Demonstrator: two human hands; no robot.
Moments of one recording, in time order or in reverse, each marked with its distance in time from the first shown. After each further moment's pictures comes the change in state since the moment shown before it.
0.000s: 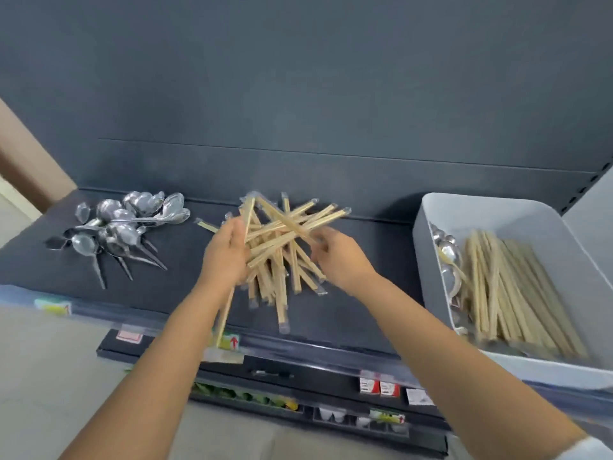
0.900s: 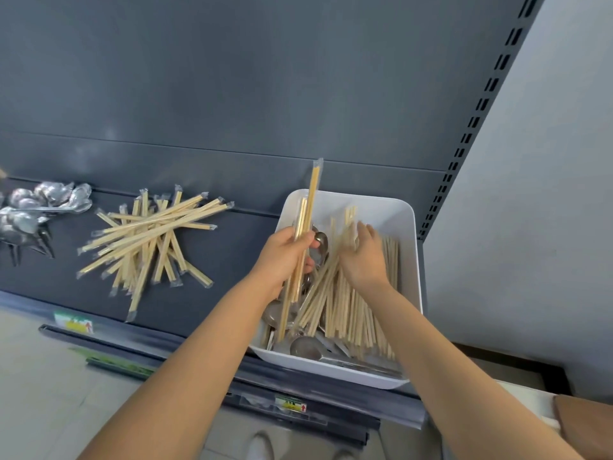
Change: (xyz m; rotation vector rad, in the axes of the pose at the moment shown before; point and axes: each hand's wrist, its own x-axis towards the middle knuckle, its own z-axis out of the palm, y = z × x) left_hand -0.095 0.122 0.305 -0.283 -0.255 -0.255; right_hand -0.046 0.212 -0.198 0.229 0.217 0.210
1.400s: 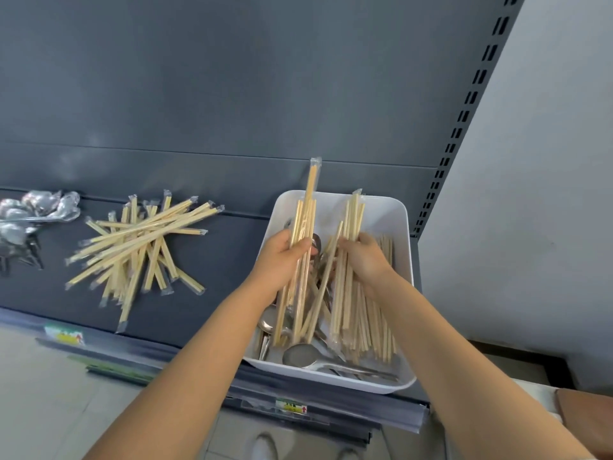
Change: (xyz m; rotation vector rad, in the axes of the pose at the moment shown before) left_hand 0.006 -0.005 0.008 0.157 -0.028 0.090; right_hand 0.016 0.008 -0.012 0.479 -0.146 0.254
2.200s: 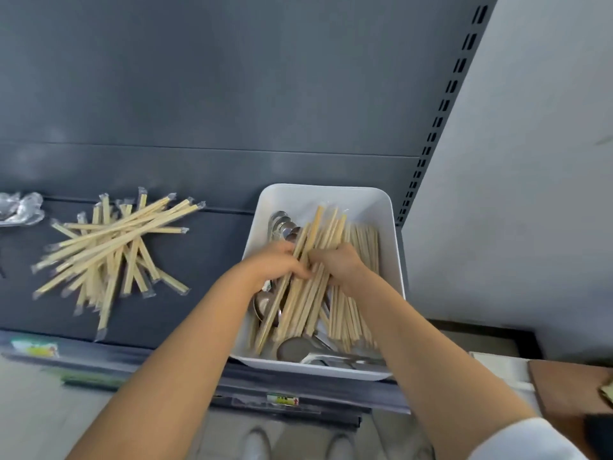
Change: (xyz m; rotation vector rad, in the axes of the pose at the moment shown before) left_hand 0.021 -0.007 -0.005 0.454 -0.339 -0.263; right_hand 0.001 0.012 0.019 -0.162 0.065 0.200
